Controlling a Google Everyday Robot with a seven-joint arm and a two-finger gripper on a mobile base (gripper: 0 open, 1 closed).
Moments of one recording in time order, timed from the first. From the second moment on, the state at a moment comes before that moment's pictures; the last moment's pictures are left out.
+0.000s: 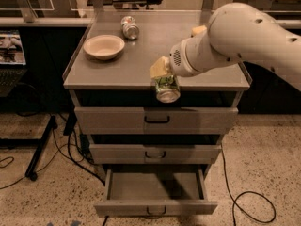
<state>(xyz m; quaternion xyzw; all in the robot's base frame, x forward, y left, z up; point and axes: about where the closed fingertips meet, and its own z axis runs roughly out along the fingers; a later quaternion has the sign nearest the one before) 0.613 -0.040 0.882 -0.17 0.90 0.21 0.34</state>
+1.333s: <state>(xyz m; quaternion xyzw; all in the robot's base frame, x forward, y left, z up) 0.541 -0.050 0.702 0.01 0.93 0.28 0.23</state>
